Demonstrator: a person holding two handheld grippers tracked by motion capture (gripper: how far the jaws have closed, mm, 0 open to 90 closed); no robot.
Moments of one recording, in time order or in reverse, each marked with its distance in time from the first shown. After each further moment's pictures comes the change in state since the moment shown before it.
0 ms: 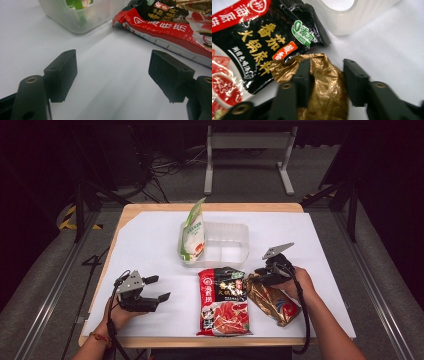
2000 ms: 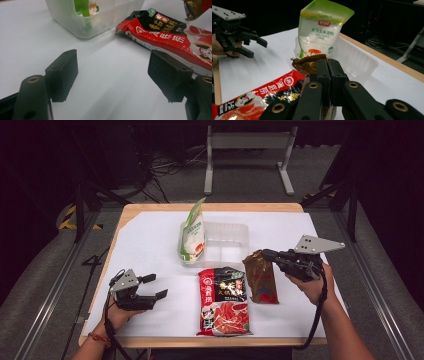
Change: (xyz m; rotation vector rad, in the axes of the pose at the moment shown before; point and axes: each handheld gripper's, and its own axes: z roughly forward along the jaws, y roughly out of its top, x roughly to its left) left arm 0.004 -0.001 -0.006 -0.058 0.000 -0.059; right arm 0.048 0.023 -0.104 -0.506 -0.102 -0.120
